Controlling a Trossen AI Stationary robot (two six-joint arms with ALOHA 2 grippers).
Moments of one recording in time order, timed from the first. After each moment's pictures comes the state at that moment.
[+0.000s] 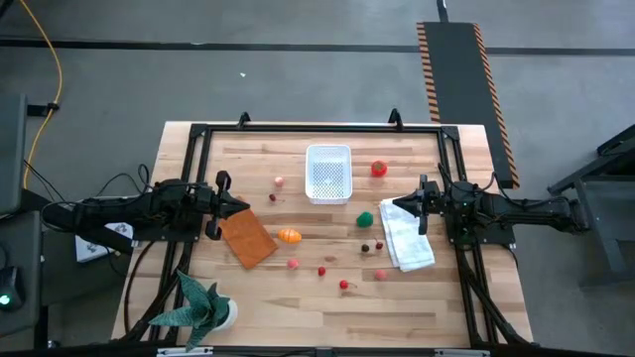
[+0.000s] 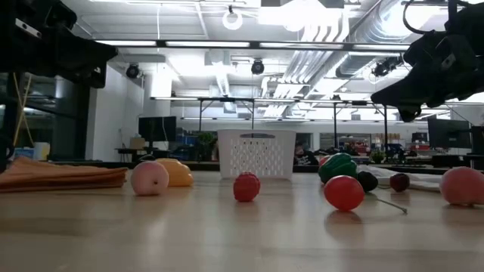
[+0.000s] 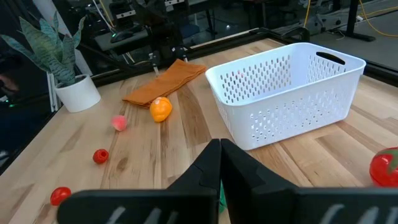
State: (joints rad) left arm 0.19 0.01 0.01 0.03 0.13 -0.02; right arm -0.12 0.20 0.01 0.00 0.01 0.23
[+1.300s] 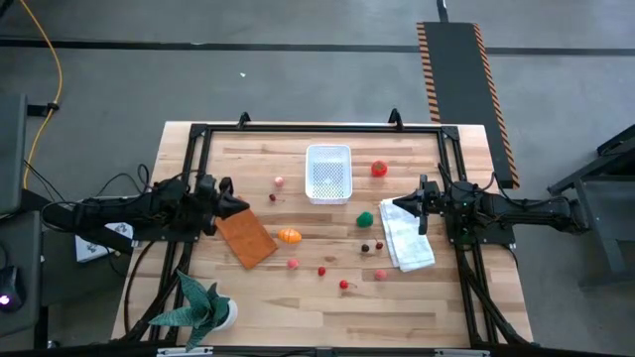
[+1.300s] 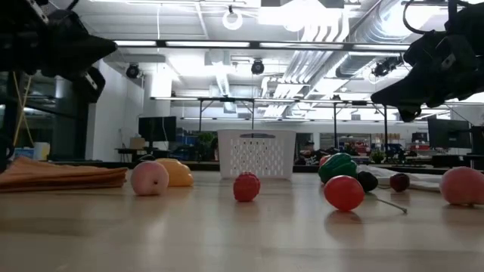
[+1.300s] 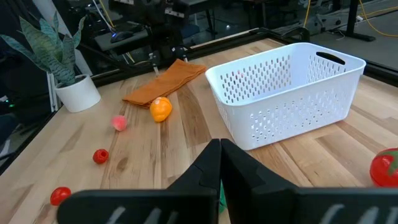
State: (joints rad) left arm 0.19 0.01 0.01 0.07 0.13 -0.56; right arm -0.12 0.20 0.01 0.00 0.01 0.22
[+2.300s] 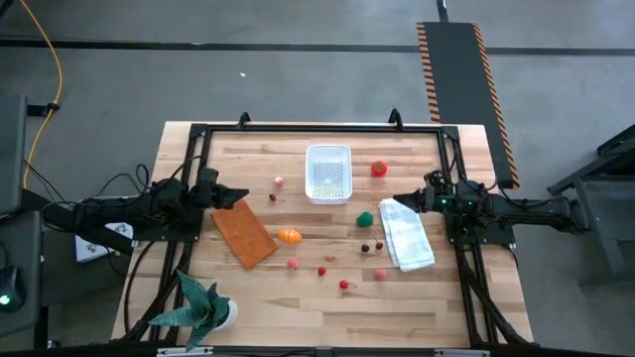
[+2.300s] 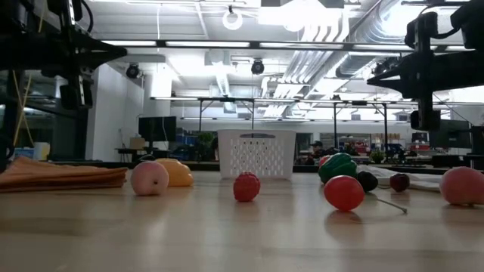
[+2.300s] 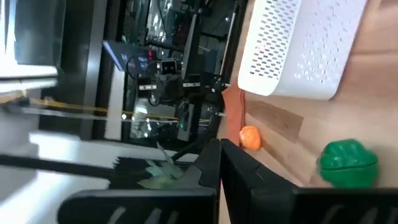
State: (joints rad) left arm 0.19 0.01 0.01 0.09 -0.09 -1.31; right arm -0.12 0.20 0.01 0.13 0.03 1.38
